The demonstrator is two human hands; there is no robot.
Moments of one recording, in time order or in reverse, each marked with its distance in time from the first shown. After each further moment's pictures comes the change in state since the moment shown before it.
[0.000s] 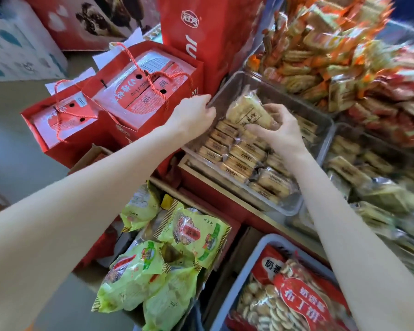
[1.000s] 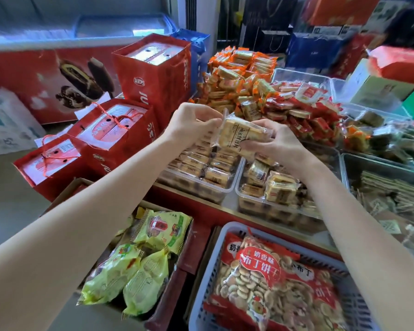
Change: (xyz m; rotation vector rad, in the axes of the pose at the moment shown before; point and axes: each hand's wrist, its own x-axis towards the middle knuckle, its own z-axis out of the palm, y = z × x) left_hand -0.131 0.135 -0.002 -0.466 0.136 0.337; right_hand -0.170 -0.047 -0.142 -0.020 -0.046 -0.110
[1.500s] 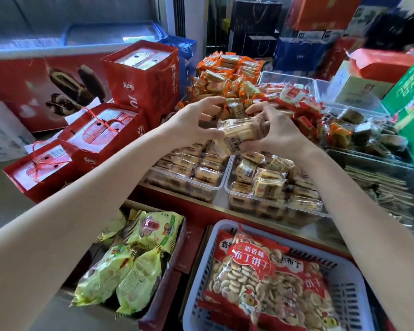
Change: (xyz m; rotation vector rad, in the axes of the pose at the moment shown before) left_hand -0.011 0.034 0.003 0.170 -0.316 0.068; right_hand -0.020 -0.020 -0.026 -0.353 0.075 -0.108
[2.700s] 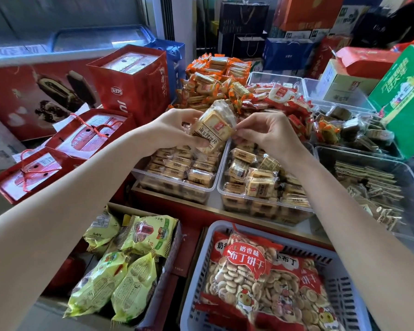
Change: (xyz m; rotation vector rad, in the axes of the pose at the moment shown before) left_hand -0.001 -0.008 -0.007 -0.084 -0.110 -0.091; right_hand -0.013 0.006 0.003 0.382 0.099 -0.084
